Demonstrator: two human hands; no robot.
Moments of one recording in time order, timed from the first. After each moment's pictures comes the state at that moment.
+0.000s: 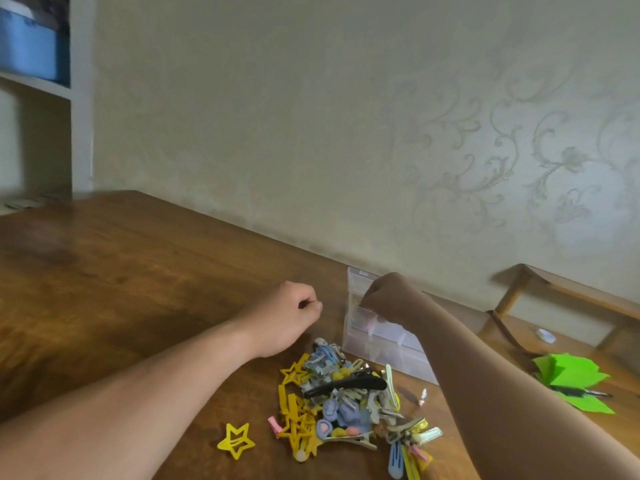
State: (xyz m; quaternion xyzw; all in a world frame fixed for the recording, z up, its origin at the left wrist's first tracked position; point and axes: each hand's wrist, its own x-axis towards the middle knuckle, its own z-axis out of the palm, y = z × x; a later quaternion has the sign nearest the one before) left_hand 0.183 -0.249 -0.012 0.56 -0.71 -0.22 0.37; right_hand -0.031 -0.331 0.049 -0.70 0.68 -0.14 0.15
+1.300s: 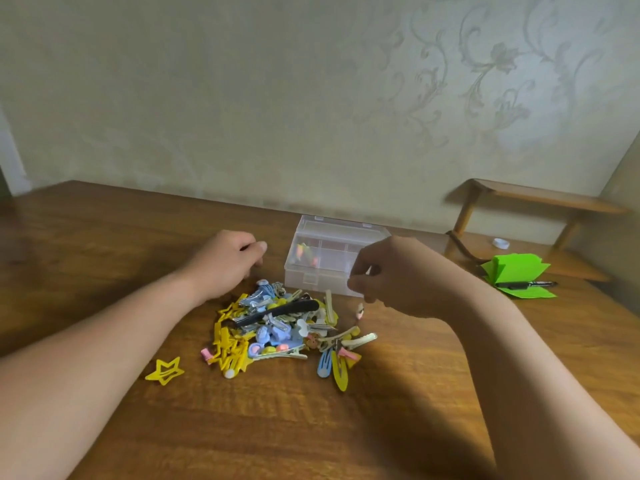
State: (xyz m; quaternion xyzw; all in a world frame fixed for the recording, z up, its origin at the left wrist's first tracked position) left_hand 0.166 -0.254 -0.010 0.61 -0.68 -0.19 0.37; right_hand -0.120 -0.195 0.062 -0.82 0.55 -0.14 0.07
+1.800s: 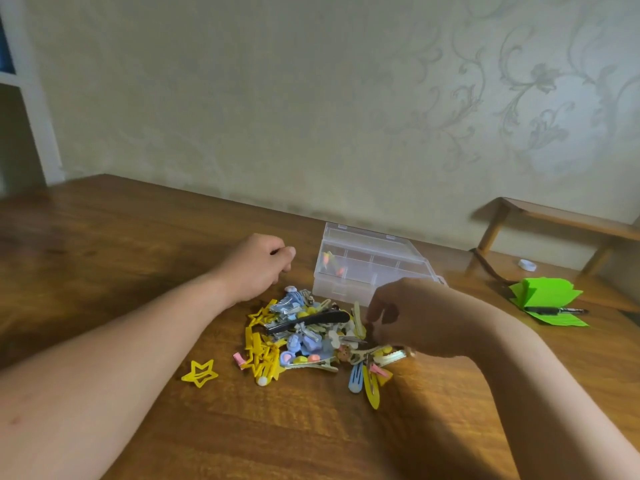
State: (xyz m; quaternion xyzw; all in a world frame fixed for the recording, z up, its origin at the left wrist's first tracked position) left_hand 0.169 -0.255 -0.011 0.60 -0.67 -0.22 0.39; right_hand -0.101 -0.187 0.054 -0.83 0.55 0.00 0.09
